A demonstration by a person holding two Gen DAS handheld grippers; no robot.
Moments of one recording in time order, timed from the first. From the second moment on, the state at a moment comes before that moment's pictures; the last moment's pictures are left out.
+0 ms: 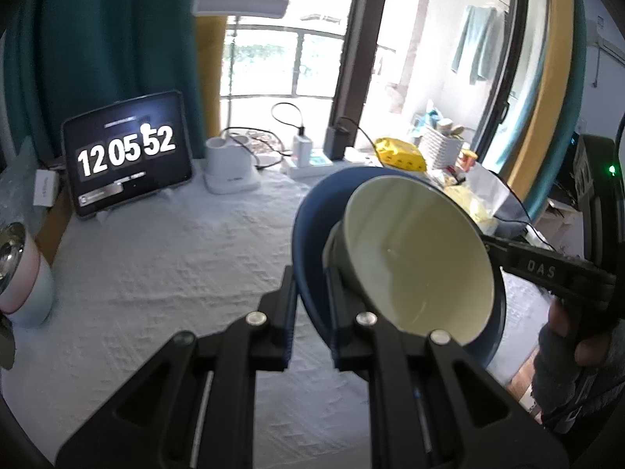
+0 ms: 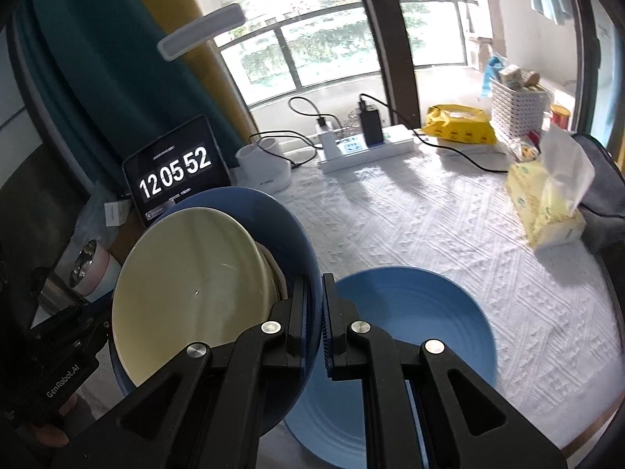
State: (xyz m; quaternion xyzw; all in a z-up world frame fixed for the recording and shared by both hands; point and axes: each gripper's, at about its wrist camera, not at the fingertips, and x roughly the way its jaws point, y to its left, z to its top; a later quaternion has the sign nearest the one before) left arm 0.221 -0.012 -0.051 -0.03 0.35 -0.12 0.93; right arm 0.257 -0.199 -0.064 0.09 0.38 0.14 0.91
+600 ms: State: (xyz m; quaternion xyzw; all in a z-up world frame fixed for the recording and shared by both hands) left arm 0.232 -0.087 -0.076 0.00 0.39 -0.17 0.90; right arm 0.242 -0.277 -0.084 0.11 0.39 0.08 0.91
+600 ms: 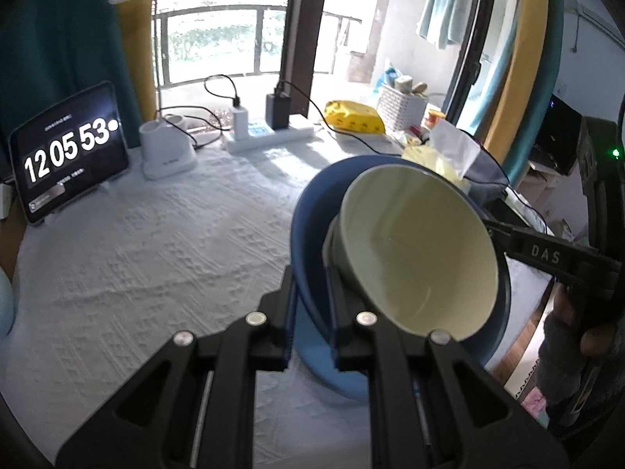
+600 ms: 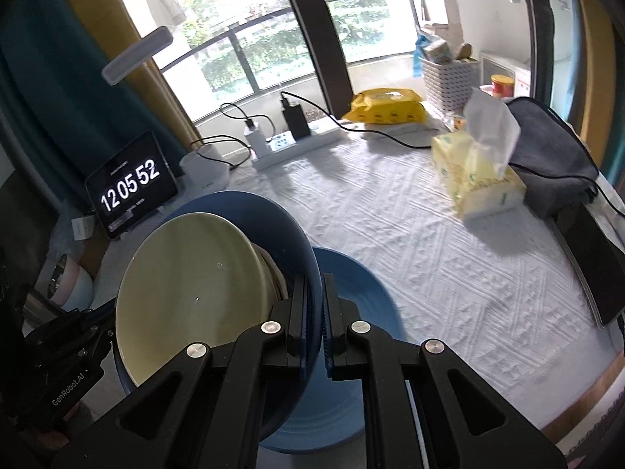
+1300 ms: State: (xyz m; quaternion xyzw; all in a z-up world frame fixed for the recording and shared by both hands) left arm 0.245 -0.107 -0.097 0.01 0.42 -0.17 0.89; right arm 0.255 -0.297 -0.114 0.12 0.42 0.07 0.90
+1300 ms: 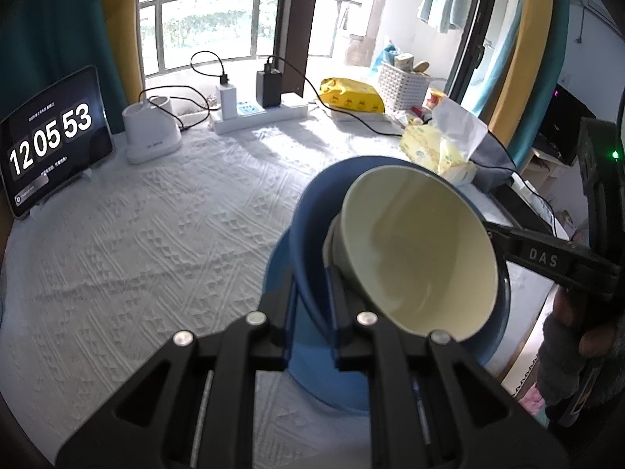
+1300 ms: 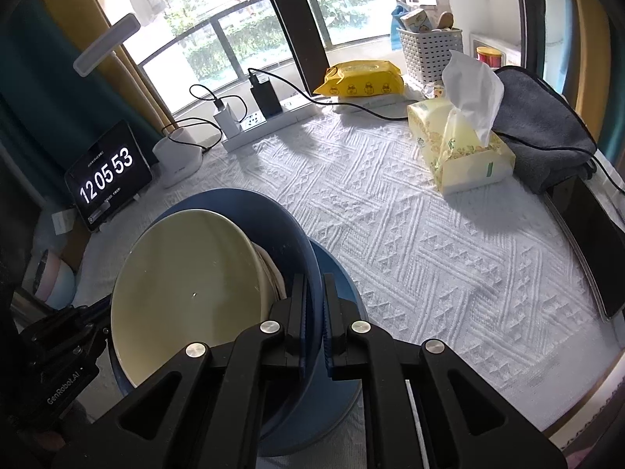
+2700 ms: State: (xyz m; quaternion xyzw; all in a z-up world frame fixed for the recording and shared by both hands) left arm 0.231 -0.101 -0.080 0.05 0.39 -0.10 0.91; right arm 0.234 -0.310 -0.100 0.09 0.39 0.00 0.92
